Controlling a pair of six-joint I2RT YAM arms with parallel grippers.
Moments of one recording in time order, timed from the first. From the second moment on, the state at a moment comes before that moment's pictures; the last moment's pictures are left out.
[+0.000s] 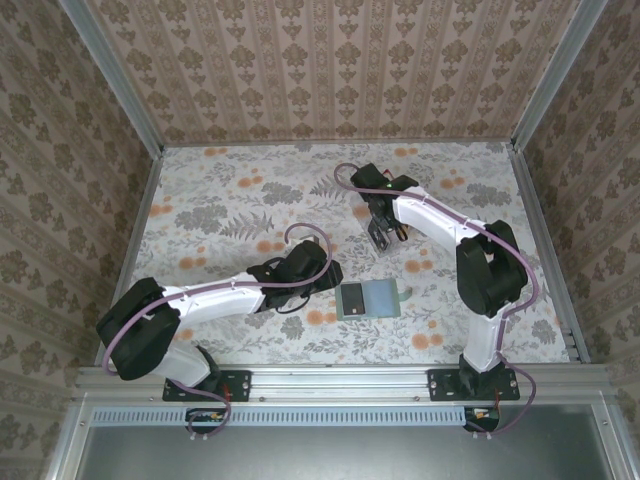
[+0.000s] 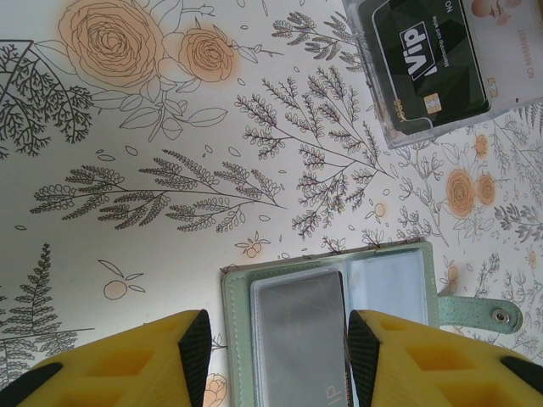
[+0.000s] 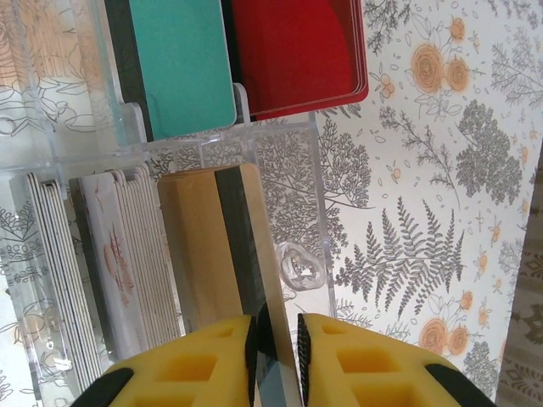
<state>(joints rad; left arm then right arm) -0.97 1.44 0.74 -0.10 -0.09 -1.01 0.49 1.89 1.51 -0.91 0.61 0.11</state>
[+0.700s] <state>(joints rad) -0.97 1.44 0.74 -0.10 -0.09 -1.01 0.49 1.81 1.50 -0.91 0.53 0.13</state>
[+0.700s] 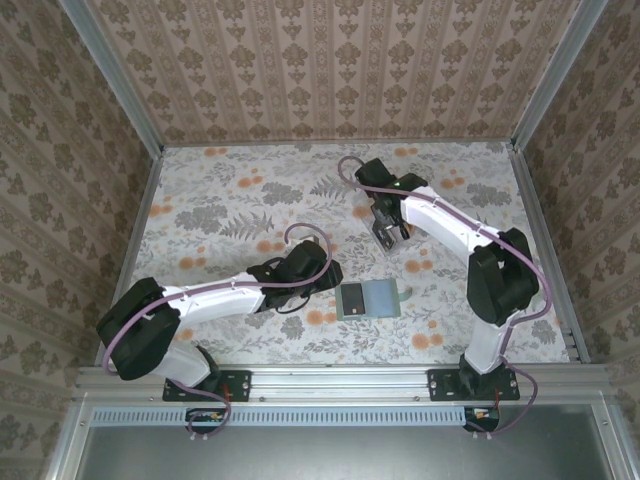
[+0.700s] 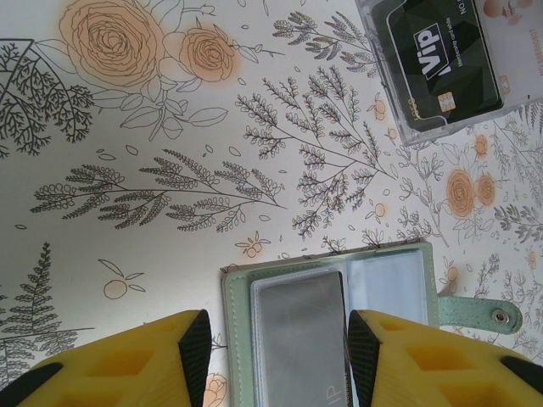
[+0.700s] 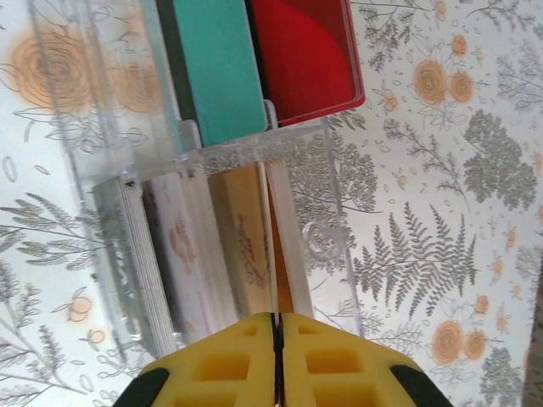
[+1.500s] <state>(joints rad) -0.92 1.34 0.71 0.04 0.02 -1.05 0.27 1.26 0.96 -0.52 -0.48 0.61</state>
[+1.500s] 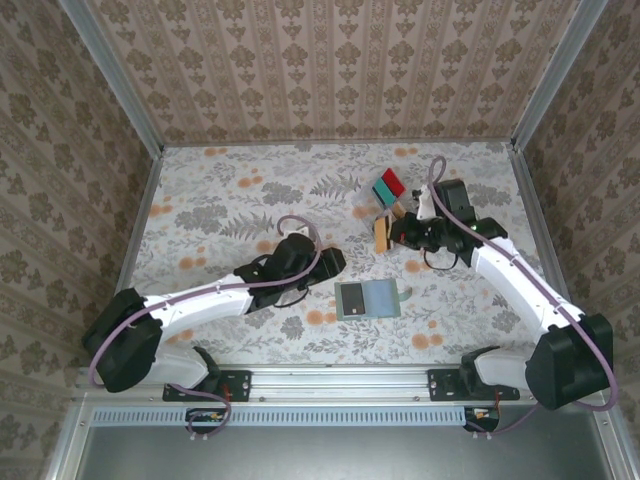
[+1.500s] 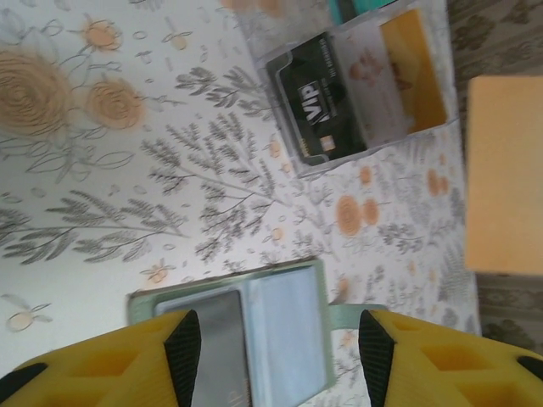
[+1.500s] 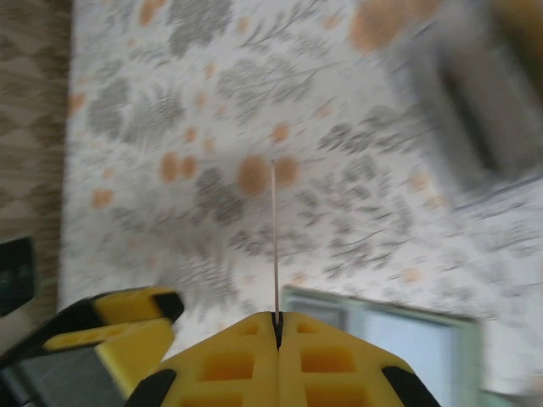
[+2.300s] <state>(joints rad) -0.82 1.51 0.67 0.55 0.34 -1.21 0.27 1.26 0.75 -0.13 -0.80 0.92</state>
